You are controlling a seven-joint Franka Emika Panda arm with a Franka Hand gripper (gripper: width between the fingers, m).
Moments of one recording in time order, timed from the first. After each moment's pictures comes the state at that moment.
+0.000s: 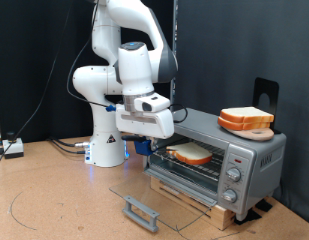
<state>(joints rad) -0.26 -0.36 0.22 -2.75 0.34 2.47 -1.50</state>
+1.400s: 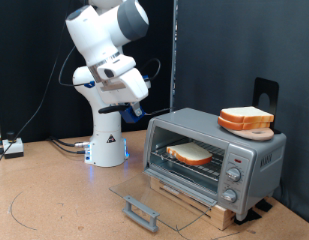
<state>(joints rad) -0.31 -0.44 0.00 -2.53 0.55 2.06 -1.61</state>
